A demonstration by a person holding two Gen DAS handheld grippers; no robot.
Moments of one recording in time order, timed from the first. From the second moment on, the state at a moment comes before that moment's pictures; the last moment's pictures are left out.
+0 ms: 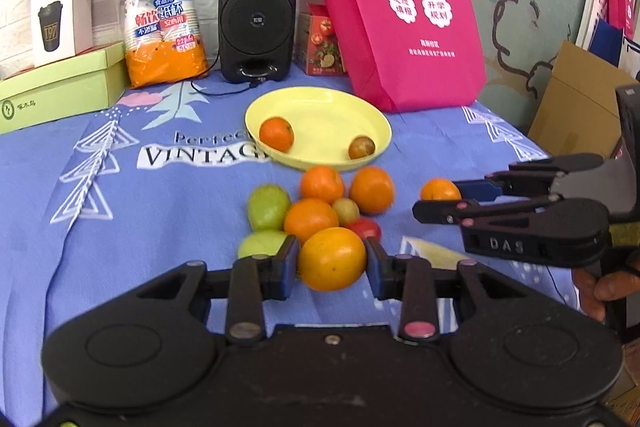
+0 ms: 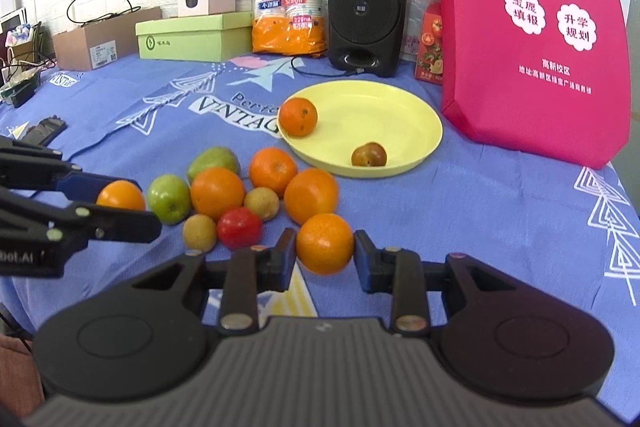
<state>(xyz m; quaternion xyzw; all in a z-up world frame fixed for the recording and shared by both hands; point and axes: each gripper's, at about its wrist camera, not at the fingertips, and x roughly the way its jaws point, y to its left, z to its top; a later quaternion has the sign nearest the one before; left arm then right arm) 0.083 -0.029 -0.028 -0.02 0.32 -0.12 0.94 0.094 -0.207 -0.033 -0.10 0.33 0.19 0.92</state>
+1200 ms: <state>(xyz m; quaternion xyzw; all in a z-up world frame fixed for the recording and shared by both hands) 0.192 -0.005 -0.001 -0.05 0.30 -0.07 0.95 0.194 -0.231 -0.024 -0.10 0.32 0.16 0.93</state>
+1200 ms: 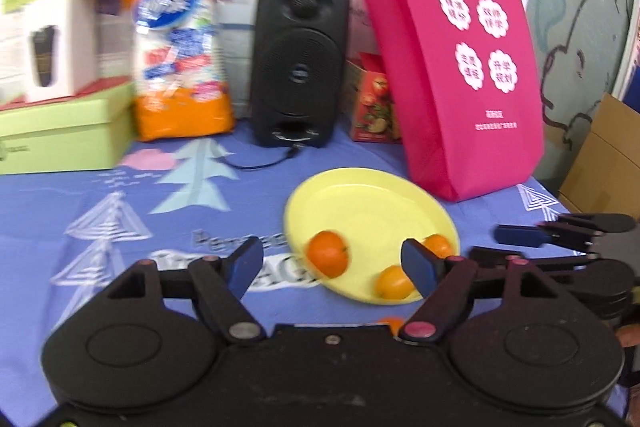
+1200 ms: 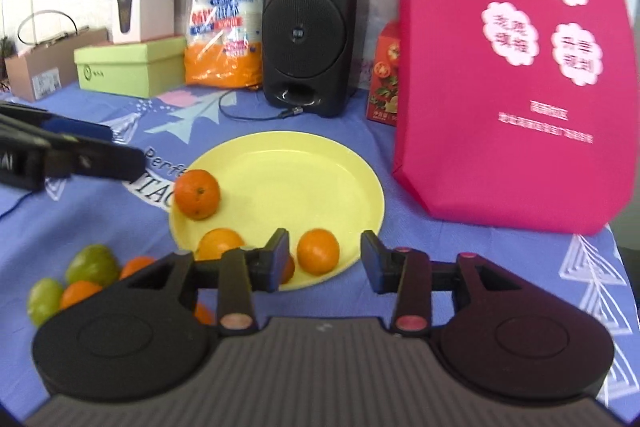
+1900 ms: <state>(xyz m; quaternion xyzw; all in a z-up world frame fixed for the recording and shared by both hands) 0.074 -0.002 -0.047 -0.01 0.33 -0.05 0.94 0.089 -0.202 -0.055 -0.10 0.36 0.23 0.90</state>
